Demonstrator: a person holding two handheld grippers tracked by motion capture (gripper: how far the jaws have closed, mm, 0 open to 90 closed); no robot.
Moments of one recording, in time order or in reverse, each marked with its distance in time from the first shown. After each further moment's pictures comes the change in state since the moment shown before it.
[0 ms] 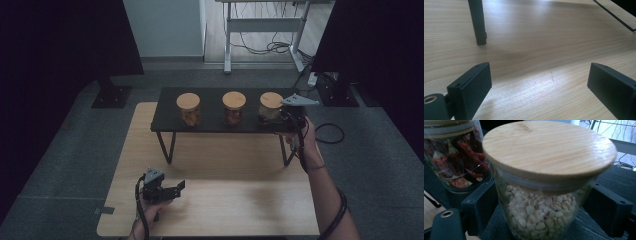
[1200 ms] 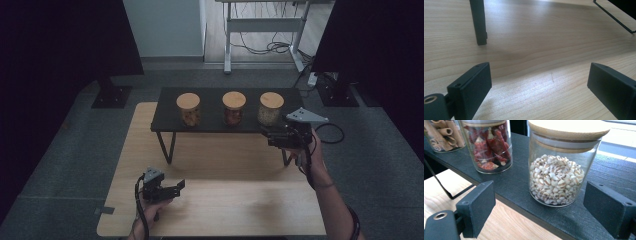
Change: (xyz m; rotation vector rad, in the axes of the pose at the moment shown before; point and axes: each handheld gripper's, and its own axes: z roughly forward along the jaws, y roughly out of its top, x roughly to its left) left arm 0.003 0.000 0.000 -0.003 -0.007 -0.017; right arm 0.018 -0.025 -0.041 -0.033 0.021 -0.018
